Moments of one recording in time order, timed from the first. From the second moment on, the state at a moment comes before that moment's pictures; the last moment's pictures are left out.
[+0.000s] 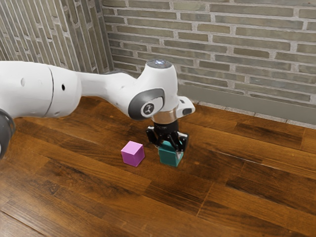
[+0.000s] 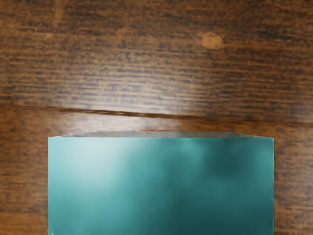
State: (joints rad) arm -0.33 0.42 -0.05 -1.70 0.05 2.14 -0.45
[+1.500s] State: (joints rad) arm -0.19 0.33 0.15 -1.83 0.03 2.15 -0.04
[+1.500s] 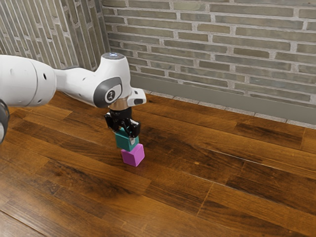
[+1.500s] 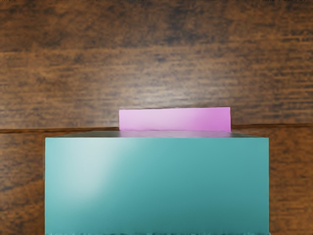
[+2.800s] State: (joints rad) arm -0.18 0.36 0.15 -1.81 -0.05 2.15 0.01
